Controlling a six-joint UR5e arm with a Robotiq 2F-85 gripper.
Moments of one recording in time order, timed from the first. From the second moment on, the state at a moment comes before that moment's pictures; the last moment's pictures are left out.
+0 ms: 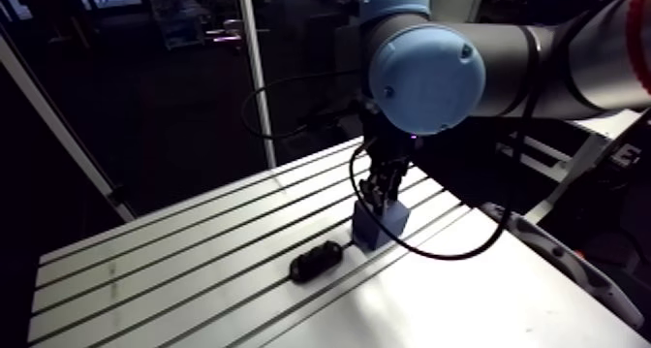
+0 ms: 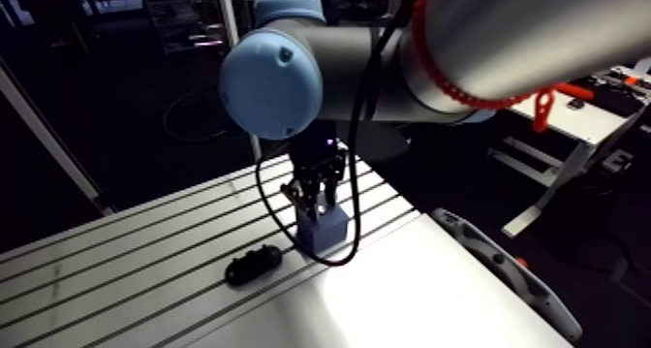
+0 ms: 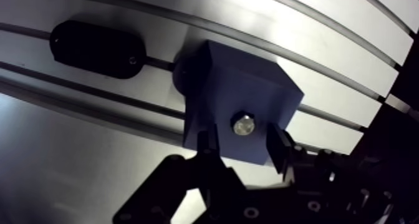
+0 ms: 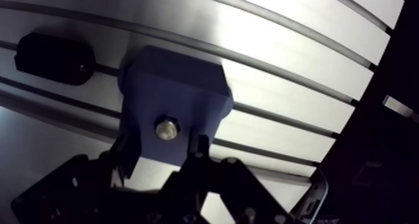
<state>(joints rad) -0.57 -1.32 1.97 -2.14 -1.70 -2.46</state>
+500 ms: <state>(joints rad) -0.57 -1.32 1.97 -2.14 -1.70 -2.46</state>
